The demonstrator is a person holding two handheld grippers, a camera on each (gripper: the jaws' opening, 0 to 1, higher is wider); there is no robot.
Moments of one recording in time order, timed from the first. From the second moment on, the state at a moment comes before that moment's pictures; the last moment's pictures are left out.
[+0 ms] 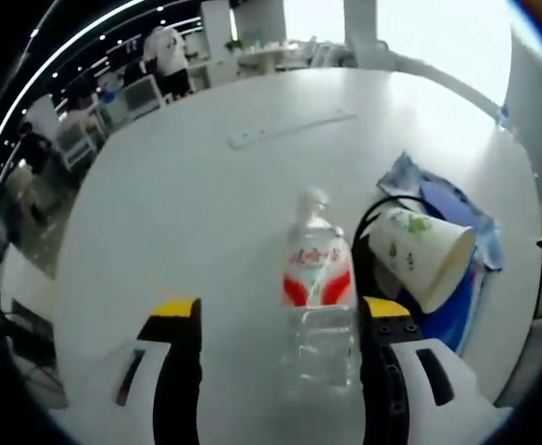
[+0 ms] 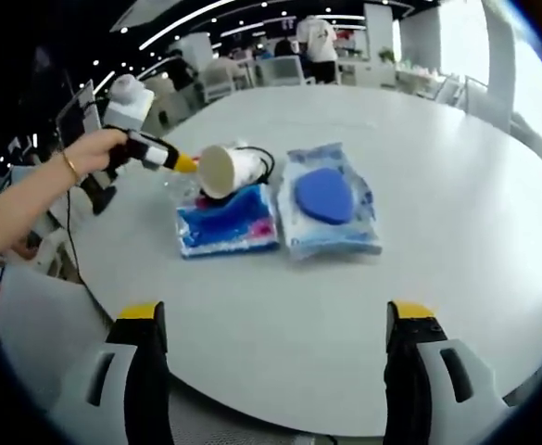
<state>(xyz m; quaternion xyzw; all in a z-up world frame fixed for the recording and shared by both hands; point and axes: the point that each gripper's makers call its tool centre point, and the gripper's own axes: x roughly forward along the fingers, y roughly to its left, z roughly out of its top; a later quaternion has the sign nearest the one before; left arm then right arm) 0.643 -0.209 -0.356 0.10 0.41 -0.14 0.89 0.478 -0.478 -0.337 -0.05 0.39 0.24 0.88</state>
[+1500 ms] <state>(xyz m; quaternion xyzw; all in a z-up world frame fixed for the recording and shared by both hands) 0.666 -0.240 -0.376 0.10 0.55 -0.17 0.81 0.474 -0.474 -0.341 -0.05 0.40 0.26 0.88</state>
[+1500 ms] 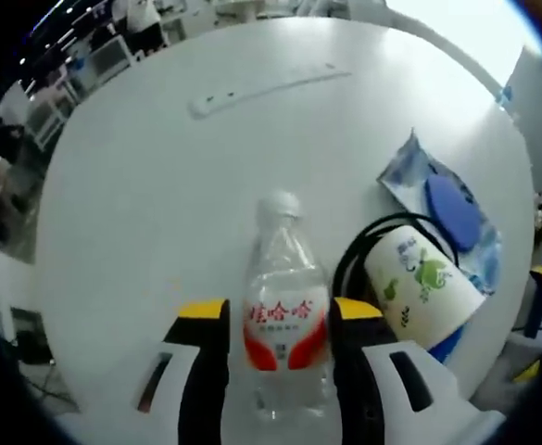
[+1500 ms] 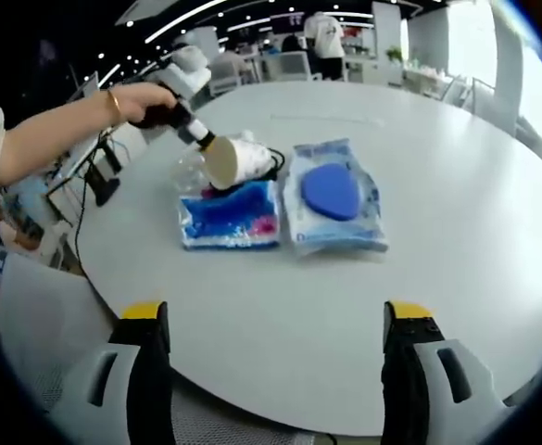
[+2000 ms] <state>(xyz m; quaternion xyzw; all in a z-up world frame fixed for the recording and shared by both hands) 0.660 -0.242 -0.381 0.11 0.62 -0.16 0.76 0.475 -0.477 -0.340 -0.05 0.40 0.25 0.88</state>
